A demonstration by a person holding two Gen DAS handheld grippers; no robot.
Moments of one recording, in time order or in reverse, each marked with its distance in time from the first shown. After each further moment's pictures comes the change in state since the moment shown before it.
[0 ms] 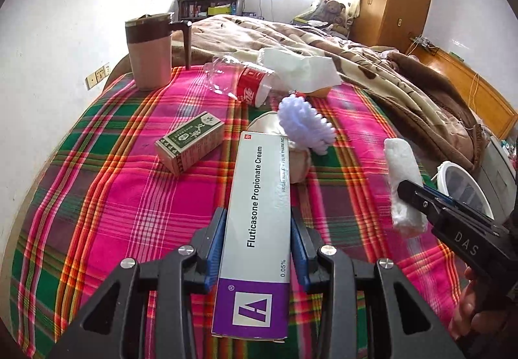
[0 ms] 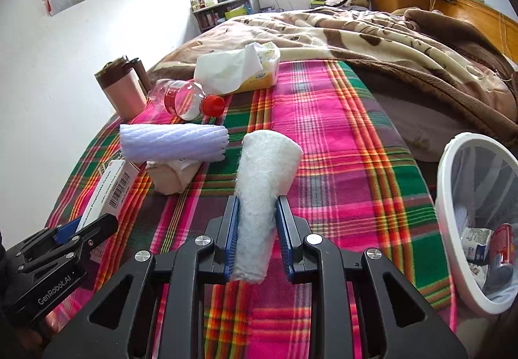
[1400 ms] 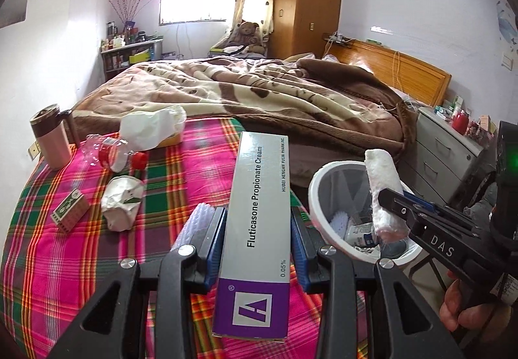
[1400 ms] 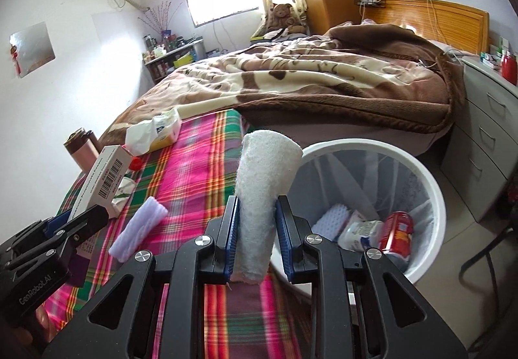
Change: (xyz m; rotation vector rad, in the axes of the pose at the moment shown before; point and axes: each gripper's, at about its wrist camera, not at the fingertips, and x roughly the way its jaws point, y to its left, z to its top) left arm -0.051 -0.174 0.003 0.244 -0.133 -0.222; right arm -0.106 -0.126 -0.014 0.166 -0.178 -0.146
